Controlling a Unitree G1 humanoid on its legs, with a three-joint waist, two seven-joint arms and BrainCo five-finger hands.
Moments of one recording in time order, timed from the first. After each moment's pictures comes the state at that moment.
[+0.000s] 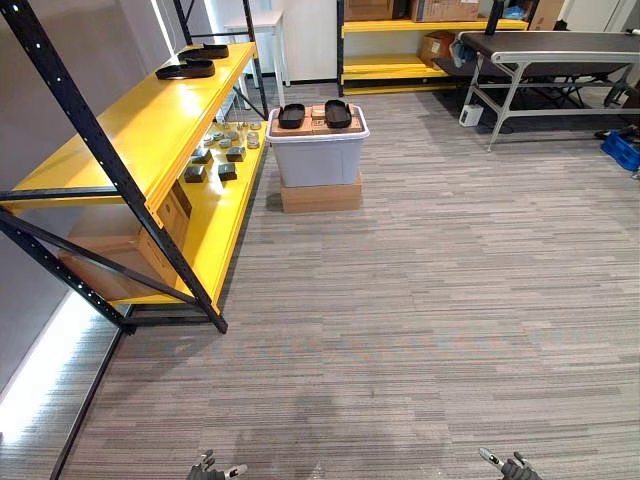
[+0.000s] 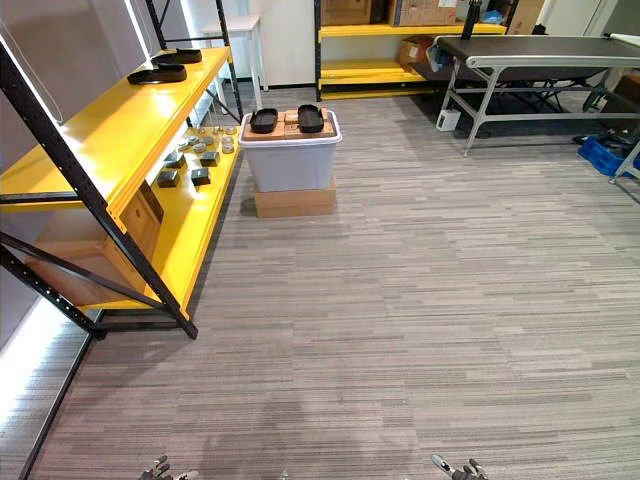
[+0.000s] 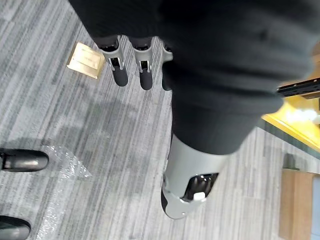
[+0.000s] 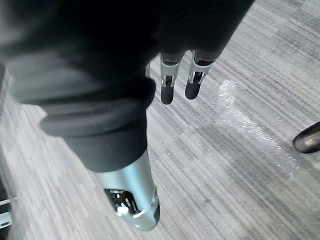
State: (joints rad) left arm 0.13 0.12 0.29 0.91 -0.10 -0.06 0.00; right arm 0.01 -0.19 -0.56 1.02 0.30 -0.03 0.04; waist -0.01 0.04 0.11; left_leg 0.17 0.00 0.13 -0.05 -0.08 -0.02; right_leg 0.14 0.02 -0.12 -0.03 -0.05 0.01
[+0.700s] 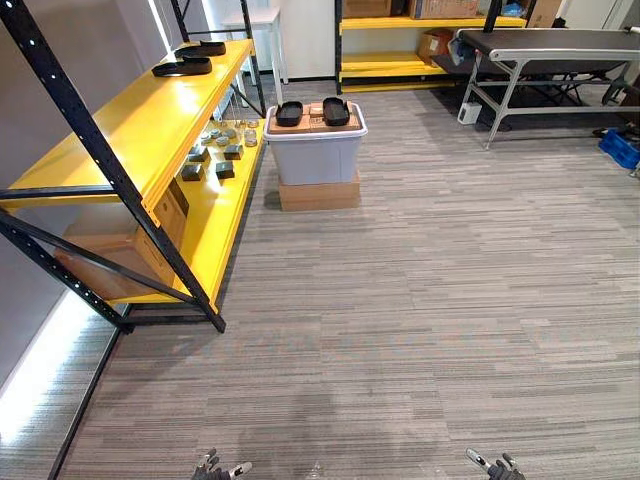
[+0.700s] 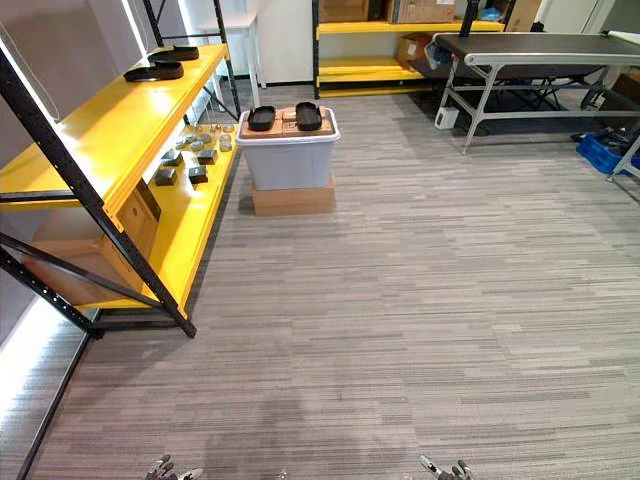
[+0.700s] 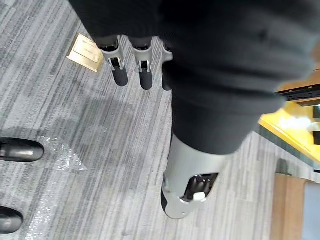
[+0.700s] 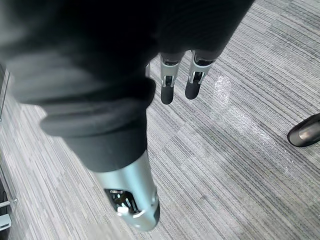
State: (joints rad) left arm 0.16 0.09 0.29 0.86 -0.14 -0.07 0.03; right arm 0.01 -0.12 -0.52 0.99 0.31 -0.06 0.01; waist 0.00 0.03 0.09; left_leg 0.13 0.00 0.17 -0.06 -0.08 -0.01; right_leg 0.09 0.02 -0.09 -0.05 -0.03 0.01
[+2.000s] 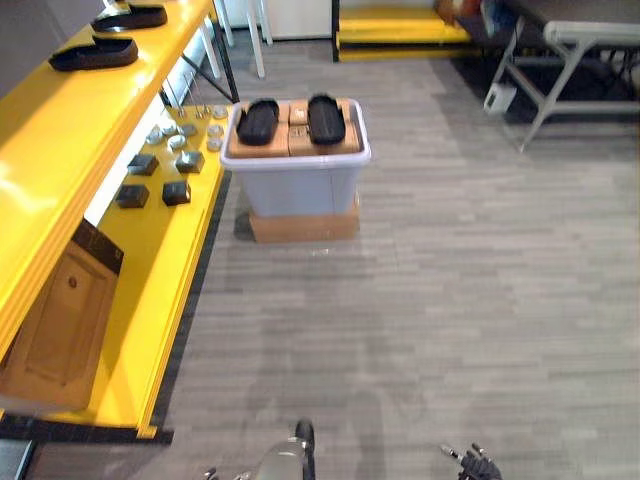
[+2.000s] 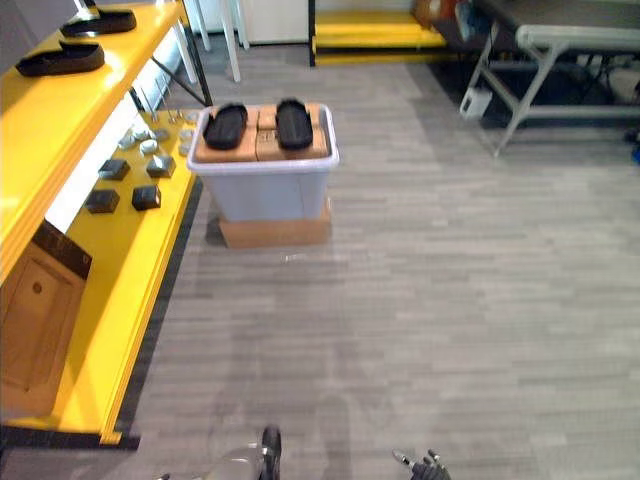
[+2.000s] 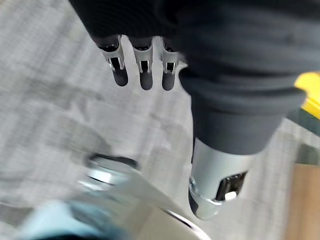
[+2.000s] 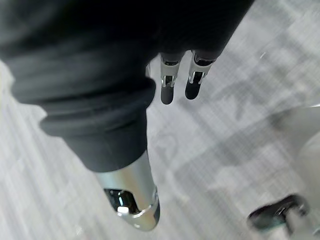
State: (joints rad) left arm 0.16 0.08 0.29 0.96 -0.08 -0.06 0.04; right arm 0.01 -0.08 -0.43 1.08 0.26 -0.05 0.02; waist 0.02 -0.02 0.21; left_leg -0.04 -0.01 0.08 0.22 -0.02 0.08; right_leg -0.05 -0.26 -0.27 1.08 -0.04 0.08
